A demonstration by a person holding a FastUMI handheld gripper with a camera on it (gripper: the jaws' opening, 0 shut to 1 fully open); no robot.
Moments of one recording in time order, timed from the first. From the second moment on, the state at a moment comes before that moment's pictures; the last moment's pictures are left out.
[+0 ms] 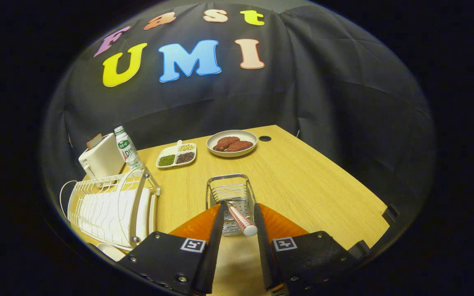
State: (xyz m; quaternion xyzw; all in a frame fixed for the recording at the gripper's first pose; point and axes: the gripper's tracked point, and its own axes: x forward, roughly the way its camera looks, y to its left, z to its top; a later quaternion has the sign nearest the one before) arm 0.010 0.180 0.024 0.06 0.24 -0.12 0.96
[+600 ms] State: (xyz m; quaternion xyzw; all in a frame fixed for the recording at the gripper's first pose) arm 0.007 0.180 0.017 0.04 0.22 -0.09 0.97
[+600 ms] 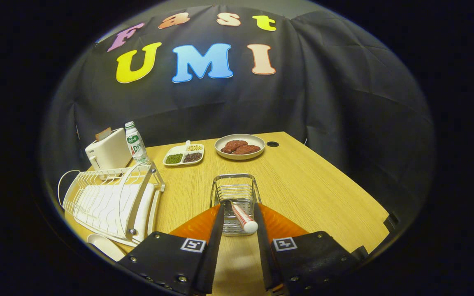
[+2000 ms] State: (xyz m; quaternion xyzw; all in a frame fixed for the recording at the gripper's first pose) arm -0.007 0.193 0.081 -0.02 0.16 -0.07 0.98
